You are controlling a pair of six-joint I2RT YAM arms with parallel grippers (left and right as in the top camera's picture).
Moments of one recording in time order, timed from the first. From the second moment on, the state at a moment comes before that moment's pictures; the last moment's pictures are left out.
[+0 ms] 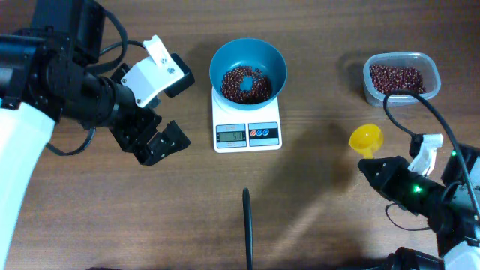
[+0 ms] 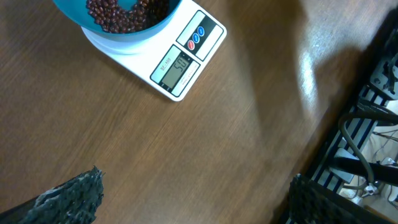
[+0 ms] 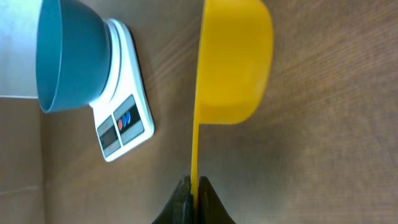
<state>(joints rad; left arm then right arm) -0.17 1.37 1.48 -1.38 0.44 0.72 -0.38 0.72 0.32 -0.53 -0.68 0.42</state>
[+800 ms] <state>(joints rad) -0.17 1.37 1.48 -1.38 0.44 0.72 -0.58 0.72 0.18 -0.39 -0.60 0.59</state>
